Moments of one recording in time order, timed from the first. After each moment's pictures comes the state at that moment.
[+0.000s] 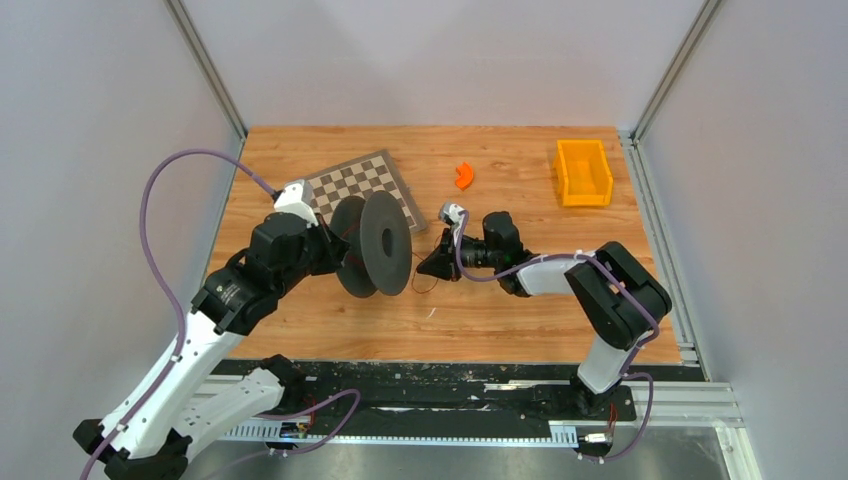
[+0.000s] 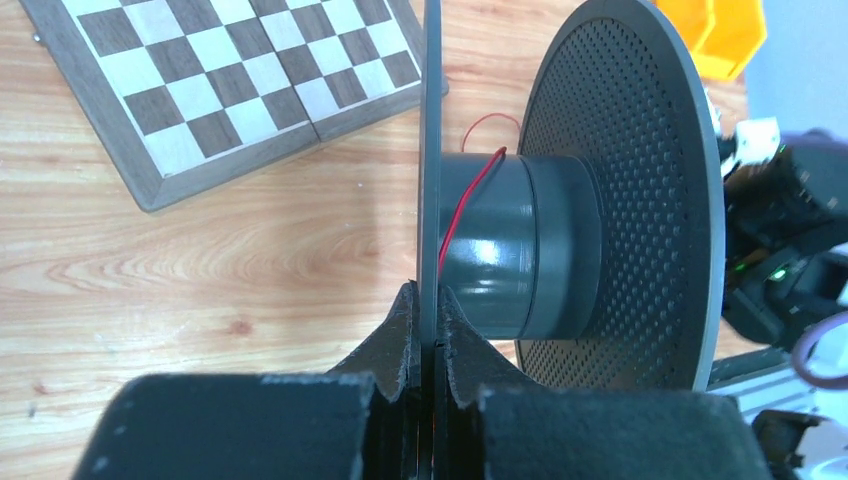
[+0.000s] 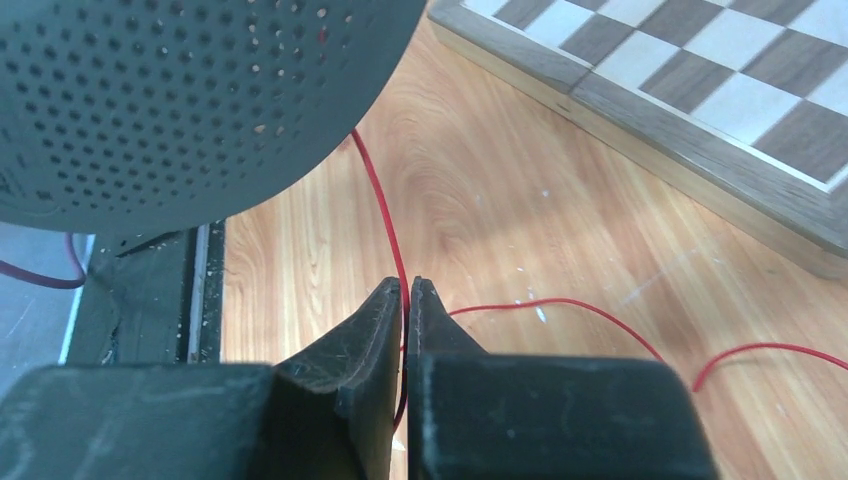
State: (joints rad) left arm -0.61 0.80 1.04 -0.75 -0.20 -0.62; right arm 0.60 1.73 0.73 0.71 -0.81 0.17
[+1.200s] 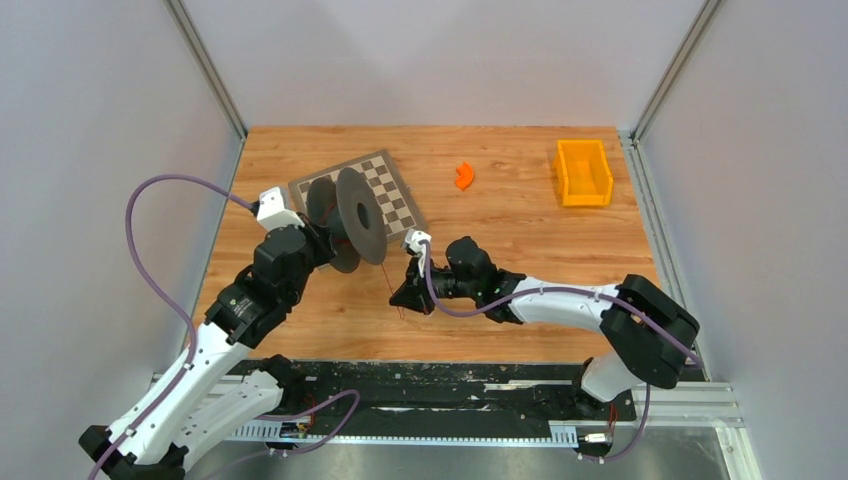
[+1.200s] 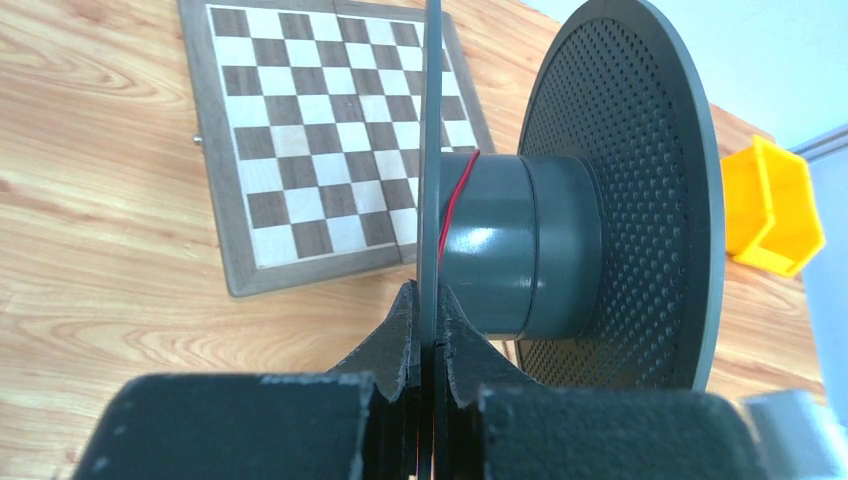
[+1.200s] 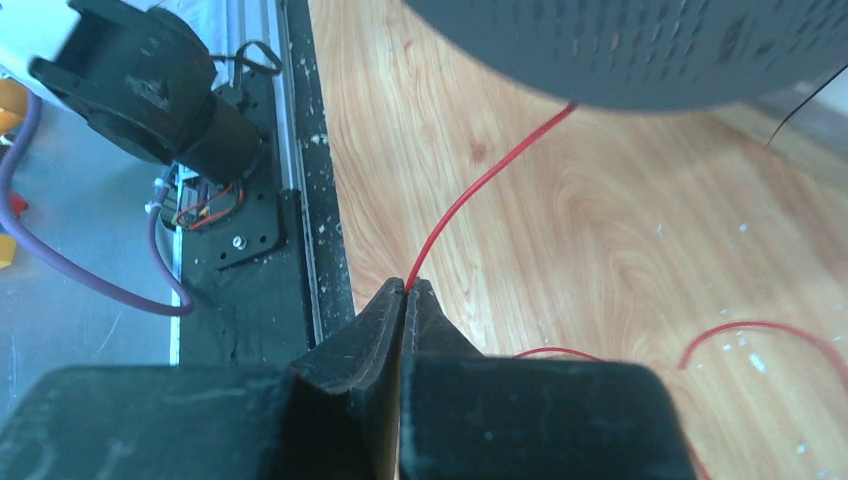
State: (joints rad) left arm -0.60 0.71 0.84 -0.47 -0.54 -0.66; right arm 0.94 1.53 0.74 0.47 -0.48 0.23
